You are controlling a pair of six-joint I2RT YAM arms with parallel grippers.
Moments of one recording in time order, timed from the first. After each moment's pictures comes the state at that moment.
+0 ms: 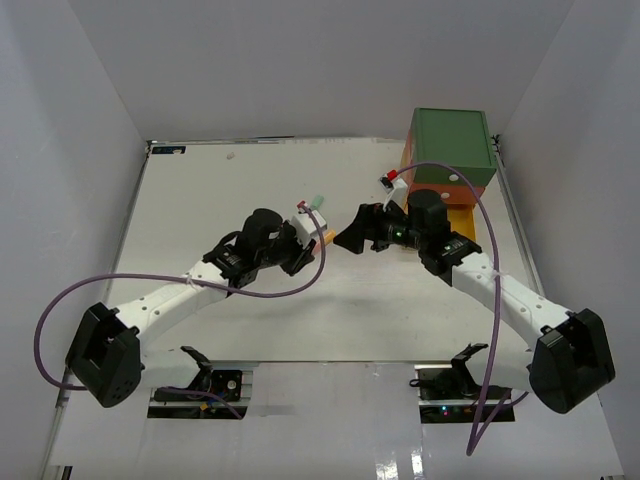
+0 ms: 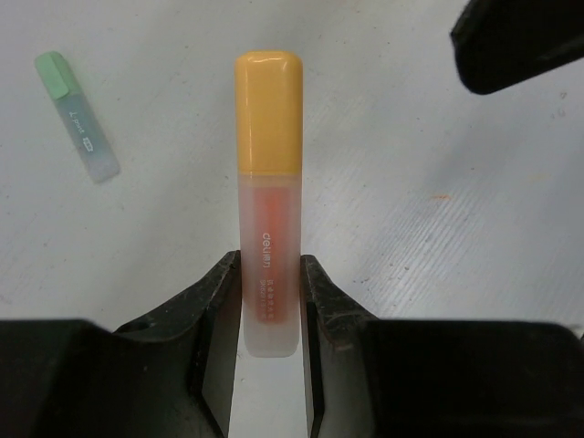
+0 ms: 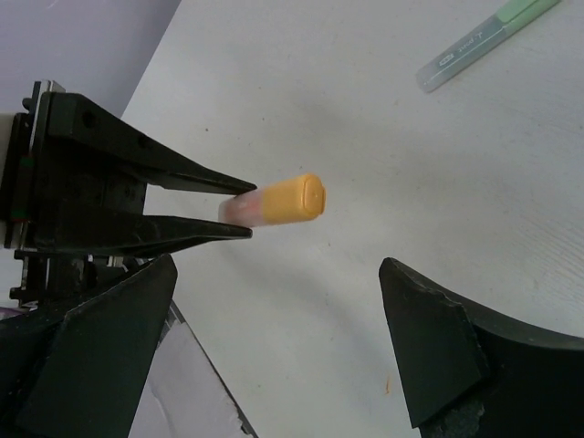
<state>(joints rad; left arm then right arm) -0.69 1.26 0.84 -0.13 0.22 0.20 0.54 1.19 0.82 0.00 -0.46 0.47</state>
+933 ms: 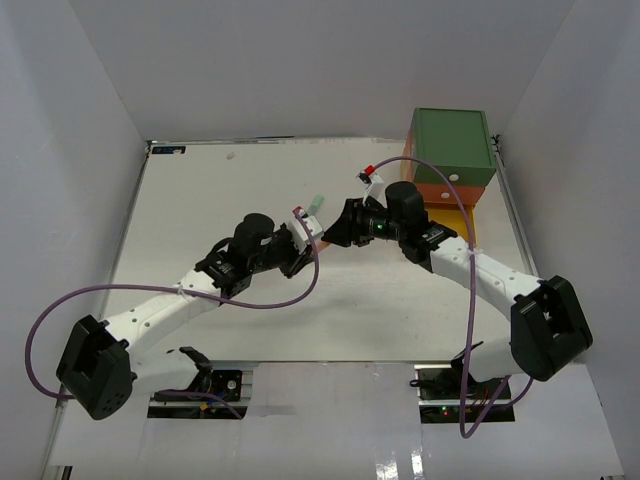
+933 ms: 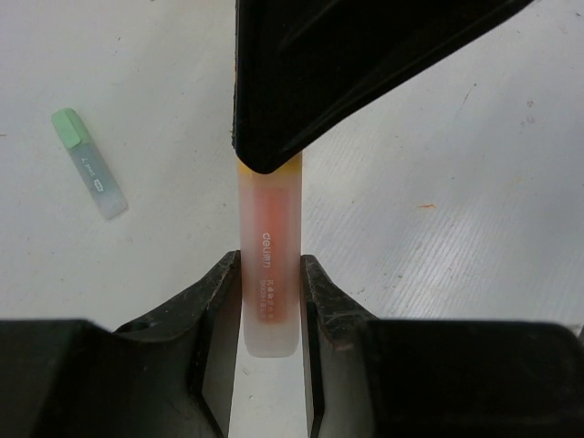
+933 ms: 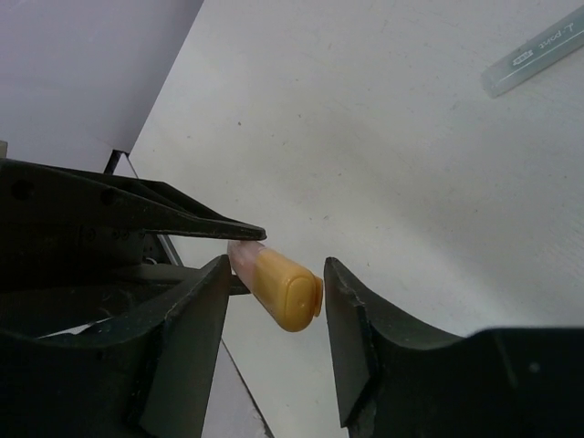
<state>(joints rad) -0.69 1.18 0.77 -0.05 0.28 0.26 0.61 1.40 0.93 0.08 -0.52 0.54</state>
